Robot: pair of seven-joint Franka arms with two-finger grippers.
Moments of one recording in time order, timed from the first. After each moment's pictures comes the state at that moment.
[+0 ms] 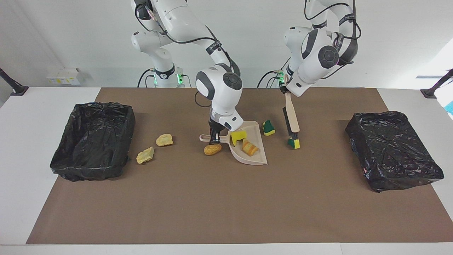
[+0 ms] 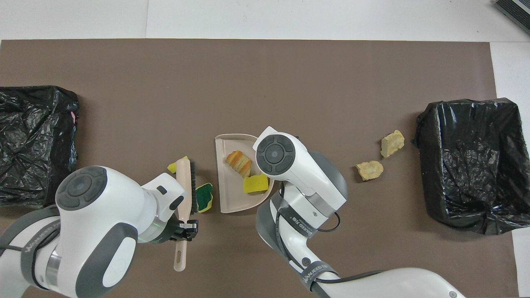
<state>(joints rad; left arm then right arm) -0.36 -0.24 -0.11 -2.30 -0.32 1.83 -0.35 0.57 0.34 0.02 -1.82 -0.28 2.04 -0.91</state>
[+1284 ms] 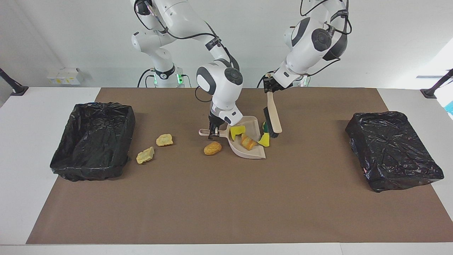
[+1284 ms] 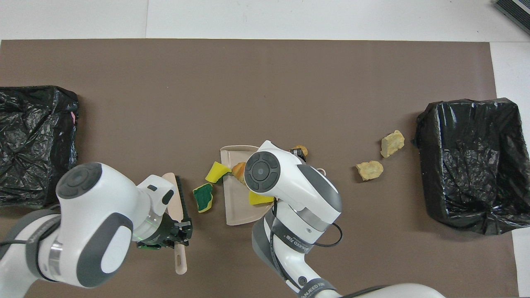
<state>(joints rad) -0.34 -0.21 -0.12 -2.39 -0.36 1.86 -0.51 0.61 0.31 0.02 -1.86 -0.37 1.93 -0.84</state>
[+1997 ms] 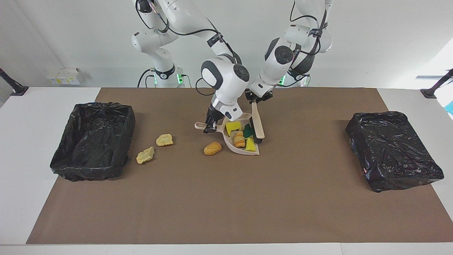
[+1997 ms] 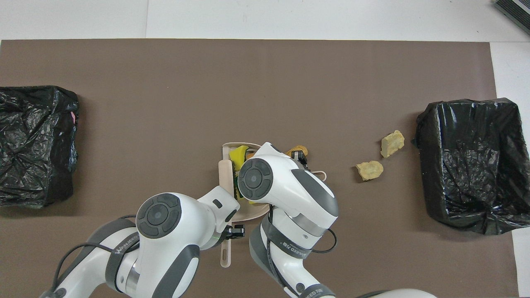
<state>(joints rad) -0.55 -0.12 -0.13 -2.34 -0.36 2.13 -0.41 0.63 0.30 0.02 -1.87 -0.39 1.96 -0.73</state>
